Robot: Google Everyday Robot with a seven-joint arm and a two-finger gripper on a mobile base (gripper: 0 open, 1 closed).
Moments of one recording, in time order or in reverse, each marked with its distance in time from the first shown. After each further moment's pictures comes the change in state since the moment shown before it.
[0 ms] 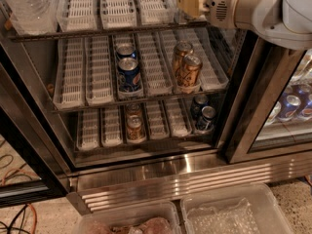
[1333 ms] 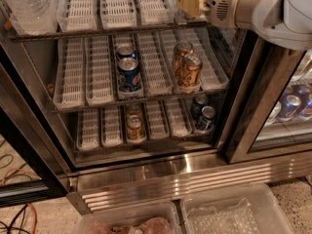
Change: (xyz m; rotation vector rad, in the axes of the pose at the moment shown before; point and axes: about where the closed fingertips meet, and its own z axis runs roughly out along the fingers) arm -0.006 0.003 -0.002 -0.010 -0.018 -0.006
